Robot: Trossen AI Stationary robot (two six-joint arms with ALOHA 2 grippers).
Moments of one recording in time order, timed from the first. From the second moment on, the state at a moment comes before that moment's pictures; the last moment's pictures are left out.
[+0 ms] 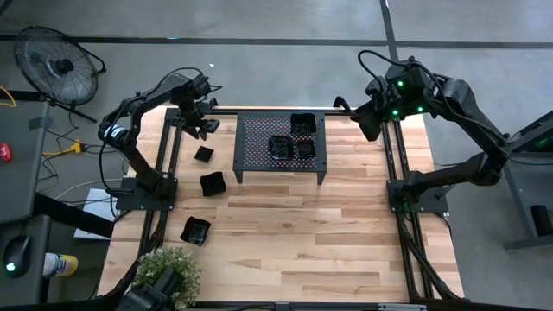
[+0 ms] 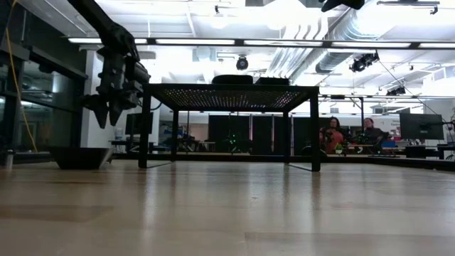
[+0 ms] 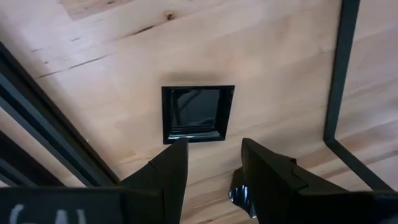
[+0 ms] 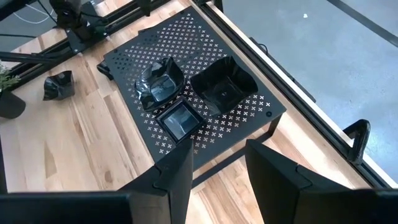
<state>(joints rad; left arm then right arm) 1.08 1.64 1.23 -1.28 0.22 -0.16 -0.52 1.22 1.72 -1.26 -0.11 0.16</state>
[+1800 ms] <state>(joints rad) 0.70 1.65 1.13 -1.17 -0.09 -0.54 -0.52 1.22 1.72 -1.32 -0.16 0.06</state>
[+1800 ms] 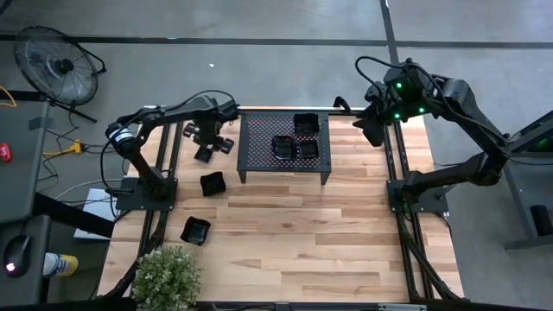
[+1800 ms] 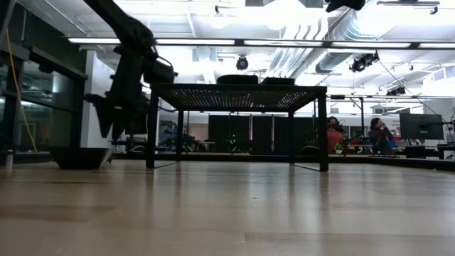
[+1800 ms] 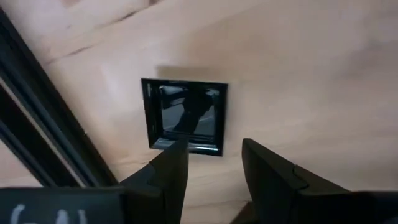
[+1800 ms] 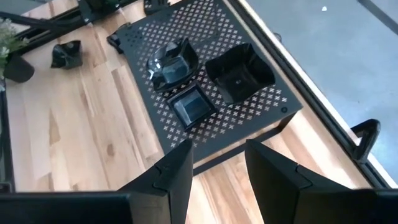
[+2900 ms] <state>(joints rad) 0.69 1.63 0.89 -0.91 -0.12 -0.55 -0.52 1.22 1.72 -1.33 -0.17 0.08</state>
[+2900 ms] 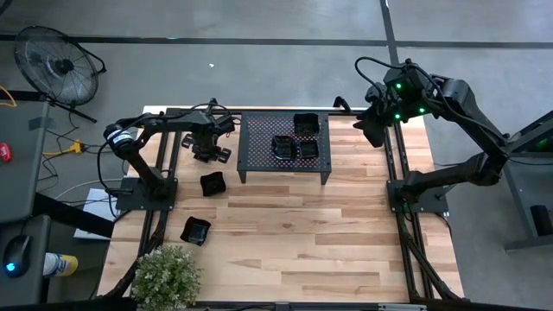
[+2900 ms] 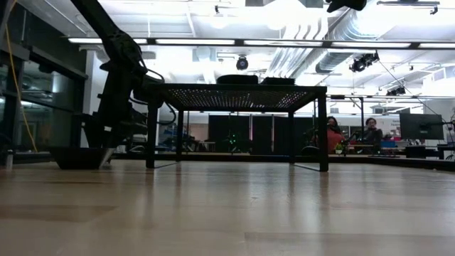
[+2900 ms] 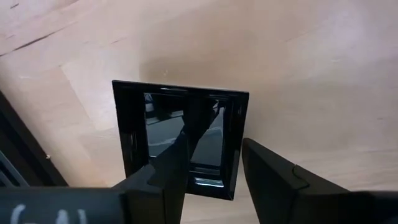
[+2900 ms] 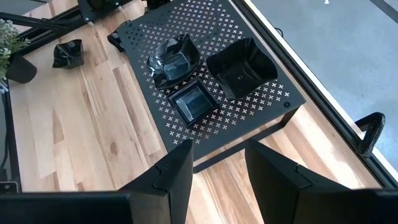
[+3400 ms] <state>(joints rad) 0.69 1.63 0.89 -0.91 -0.09 -0.52 -0.52 1.22 1.72 -1.33 -0.17 0.09</state>
